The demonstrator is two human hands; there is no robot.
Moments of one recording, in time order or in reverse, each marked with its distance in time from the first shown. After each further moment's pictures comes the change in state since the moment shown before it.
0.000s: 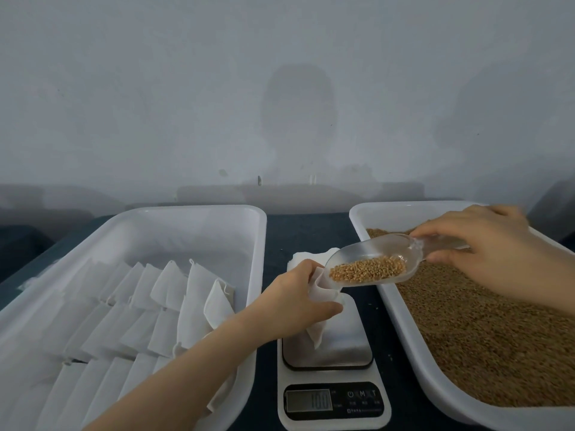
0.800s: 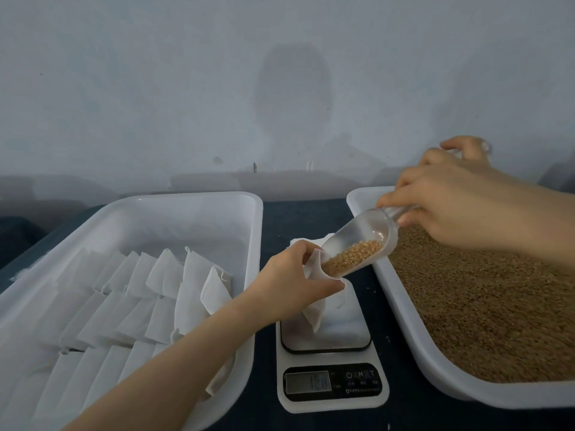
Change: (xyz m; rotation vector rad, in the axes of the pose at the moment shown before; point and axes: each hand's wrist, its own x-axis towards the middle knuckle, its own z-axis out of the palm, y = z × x) left_hand -0.004 0.003 -0.004 -0.063 0.104 0.034; right_hand 0.034 -0.034 -0.018 -0.476 -0.022 -0.238
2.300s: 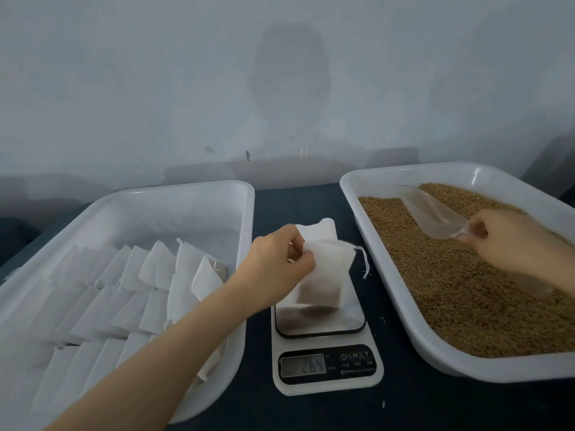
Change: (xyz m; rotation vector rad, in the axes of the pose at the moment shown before) left_hand -0.002 0.000 -0.002 0.155 0.153 0.077; right_hand -0.066 0.044 0.122 0.575 -0.272 0.703
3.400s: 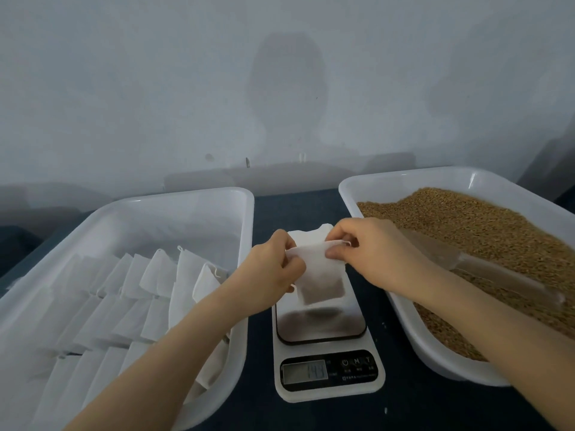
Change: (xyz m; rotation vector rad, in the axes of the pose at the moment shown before) left_hand 0.003 -0.006 -0.010 -0.064 -0.178 -0.054; right_hand -0.042 -0.142 0.021 0.427 -0.023 -0.463
